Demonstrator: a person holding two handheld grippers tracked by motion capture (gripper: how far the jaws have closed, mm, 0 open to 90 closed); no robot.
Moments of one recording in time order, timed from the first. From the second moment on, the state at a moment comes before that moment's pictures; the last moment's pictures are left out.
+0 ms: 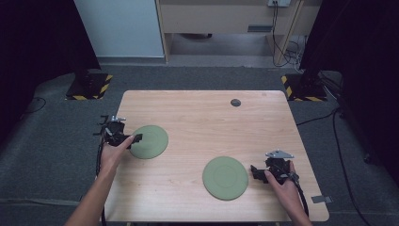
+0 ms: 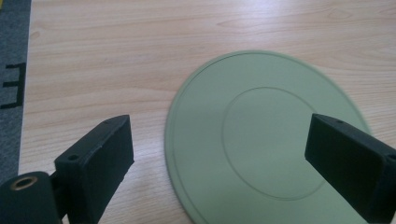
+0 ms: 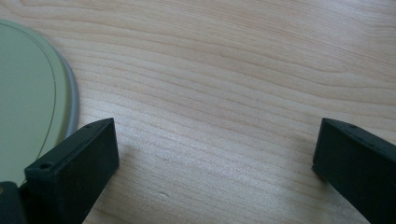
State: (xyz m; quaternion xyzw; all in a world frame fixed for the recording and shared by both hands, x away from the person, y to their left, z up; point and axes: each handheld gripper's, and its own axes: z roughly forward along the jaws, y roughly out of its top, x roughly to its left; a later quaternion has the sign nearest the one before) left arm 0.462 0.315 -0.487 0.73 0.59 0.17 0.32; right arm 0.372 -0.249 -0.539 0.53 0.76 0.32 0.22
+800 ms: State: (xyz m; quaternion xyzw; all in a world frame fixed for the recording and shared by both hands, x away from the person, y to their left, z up) left arm 0.436 0.254 -0.464 0.74 0.54 0.15 0.36; right arm 0.373 -0.250 -0.539 0.53 0.76 0.32 0.22
